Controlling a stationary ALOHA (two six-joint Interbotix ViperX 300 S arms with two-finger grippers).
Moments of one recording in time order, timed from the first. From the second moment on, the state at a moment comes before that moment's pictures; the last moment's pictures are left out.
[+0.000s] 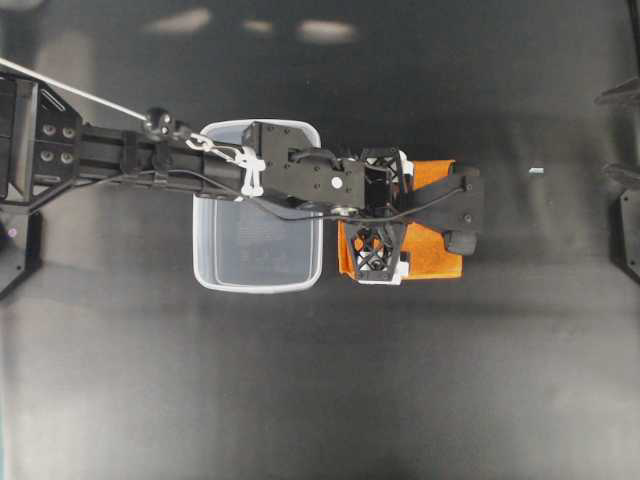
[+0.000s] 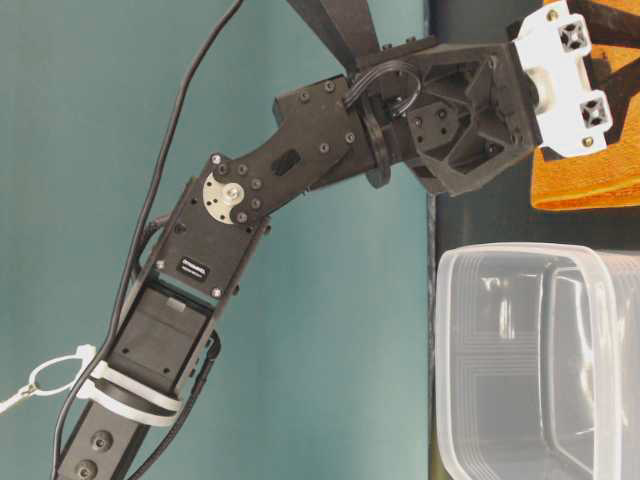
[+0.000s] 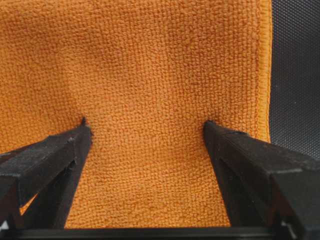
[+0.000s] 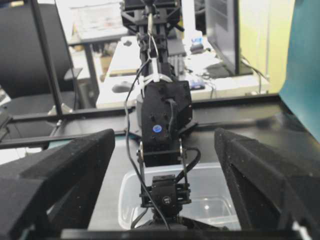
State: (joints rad) left arm 0.00 0.60 -0.16 0.04 0.71 0.10; right arm -0.04 -1.24 1.19 0.02 -0.01 0.04
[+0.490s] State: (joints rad) left arm -0.01 0.59 -0.15 0.04 0.76 0.10; right arm -0.04 -1.25 1.19 0.03 -0.01 0.04
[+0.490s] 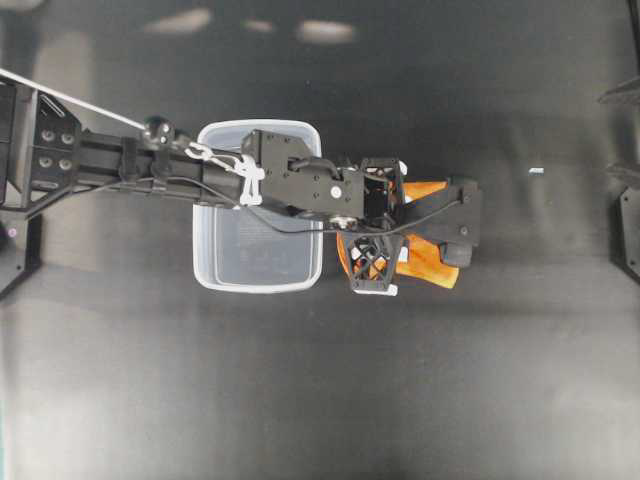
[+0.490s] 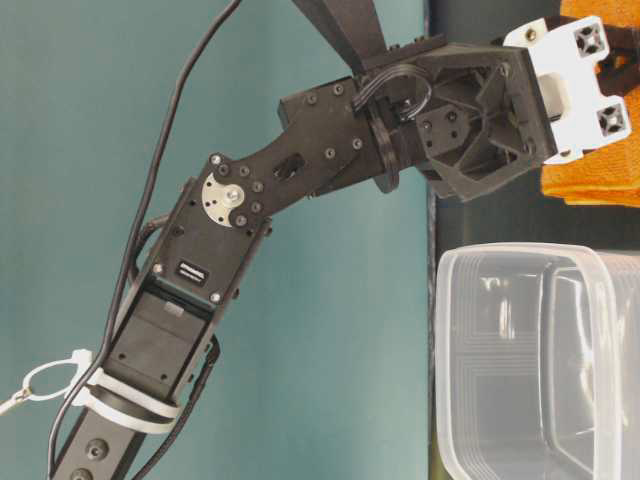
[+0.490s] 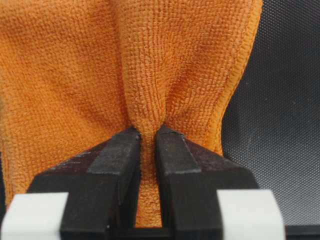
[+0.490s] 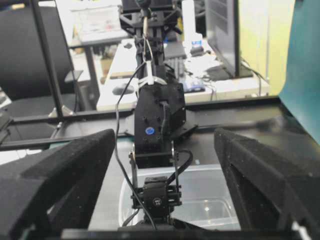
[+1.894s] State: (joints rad) left arm 0.07 -0.13 0.38 0.04 0.84 0.11; right arm -0.04 -1.26 1.19 0.03 -0.01 0.04
